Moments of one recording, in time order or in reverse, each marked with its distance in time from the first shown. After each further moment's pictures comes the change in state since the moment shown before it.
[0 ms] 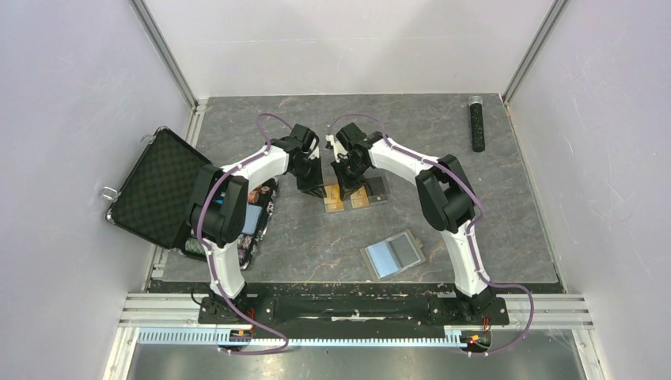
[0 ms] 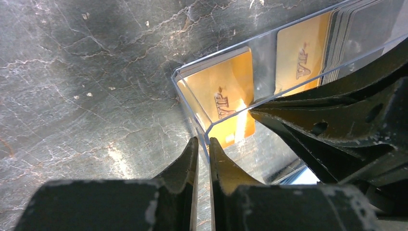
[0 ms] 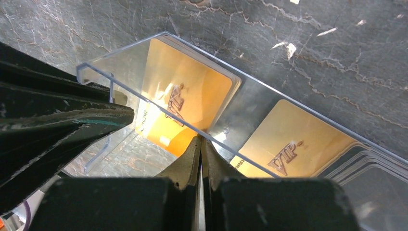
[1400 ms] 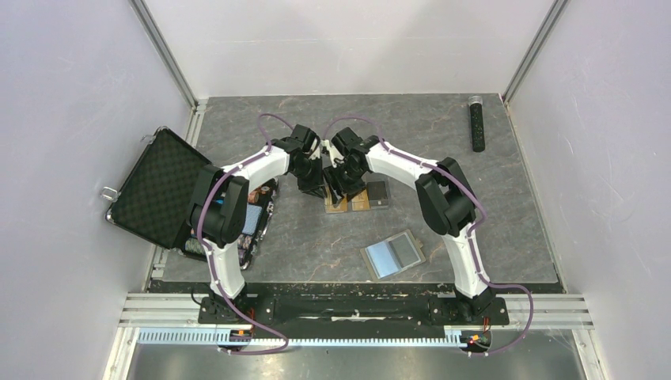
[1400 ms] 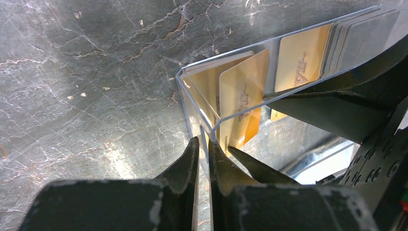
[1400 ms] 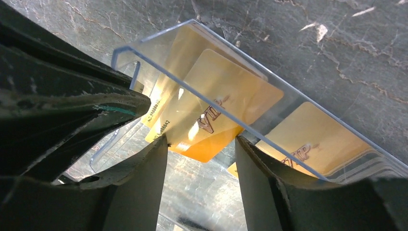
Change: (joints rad) left arm -0.005 0.000 -0.002 0.004 0.002 -0.005; right arm 0.033 -0.021 -0.021 -0.021 0.057 -0.022
